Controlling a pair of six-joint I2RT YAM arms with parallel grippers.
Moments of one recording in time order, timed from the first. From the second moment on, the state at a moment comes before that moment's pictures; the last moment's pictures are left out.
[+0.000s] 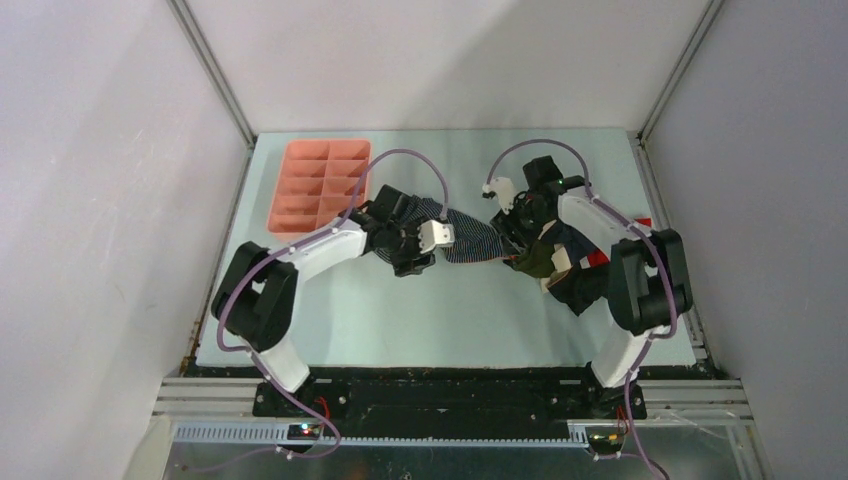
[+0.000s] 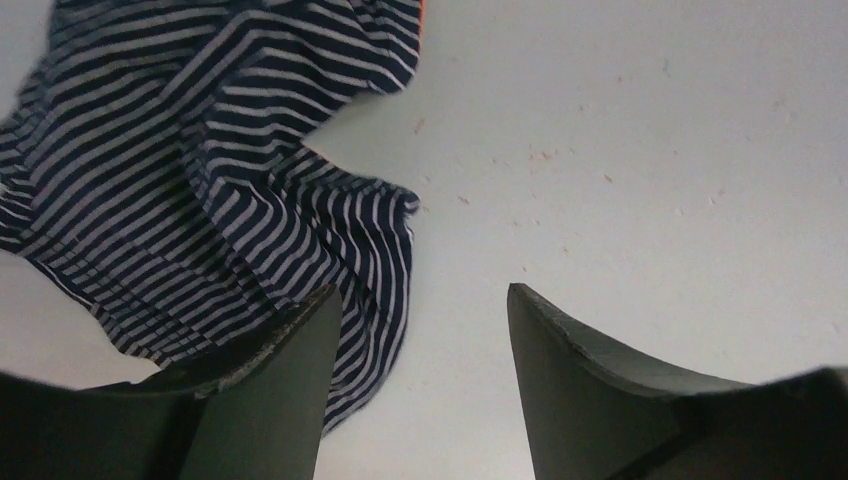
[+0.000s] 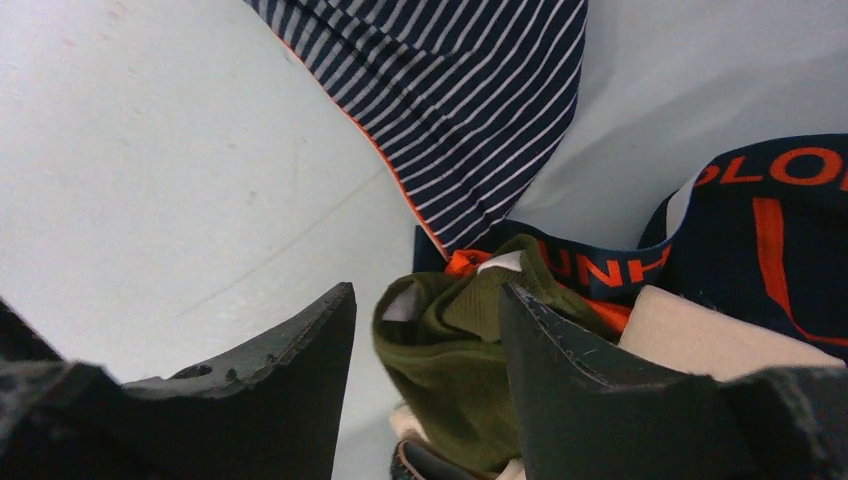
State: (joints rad) left arm -0.56 1.68 1.11 -0.48 0.42 0.81; right arm 0.29 1.73 1.31 -0.73 -0.43 -0.54
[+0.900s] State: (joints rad) left arm -0.66 1.74 0.98 -0.13 0.25 1.11; right arm 0.39 1.91 1.31 -0.68 -0.27 -0.90
